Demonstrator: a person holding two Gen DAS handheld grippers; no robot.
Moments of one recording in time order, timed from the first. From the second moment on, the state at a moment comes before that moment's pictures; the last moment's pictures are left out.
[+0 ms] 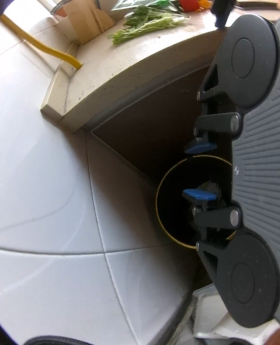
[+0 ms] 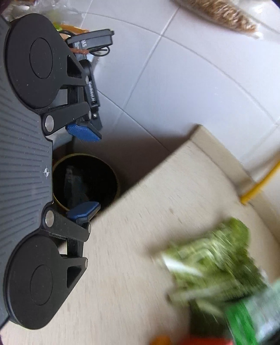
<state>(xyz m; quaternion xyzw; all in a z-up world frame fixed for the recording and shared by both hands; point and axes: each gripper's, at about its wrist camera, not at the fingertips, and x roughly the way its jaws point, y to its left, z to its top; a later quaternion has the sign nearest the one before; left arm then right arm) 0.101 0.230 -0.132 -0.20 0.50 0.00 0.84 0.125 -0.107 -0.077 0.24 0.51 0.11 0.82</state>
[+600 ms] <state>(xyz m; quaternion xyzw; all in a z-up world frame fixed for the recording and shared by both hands) 0.106 0.179 -0.084 -0.21 0.46 -0.05 0.86 0.082 -0.246 -0.021 0.28 0.40 0.01 0.88</state>
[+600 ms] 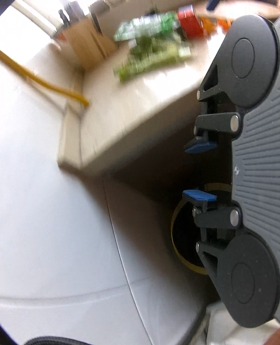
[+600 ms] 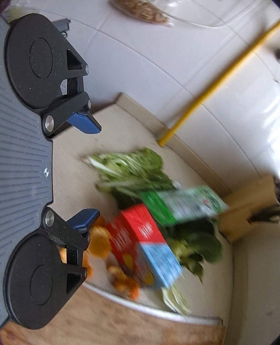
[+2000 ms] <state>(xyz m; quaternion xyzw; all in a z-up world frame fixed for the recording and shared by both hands) 0.220 -0.001 -0.040 -0.17 0.43 -0.25 0.85 0.094 -0.369 -0.017 0.37 0.33 -0.04 0.86</state>
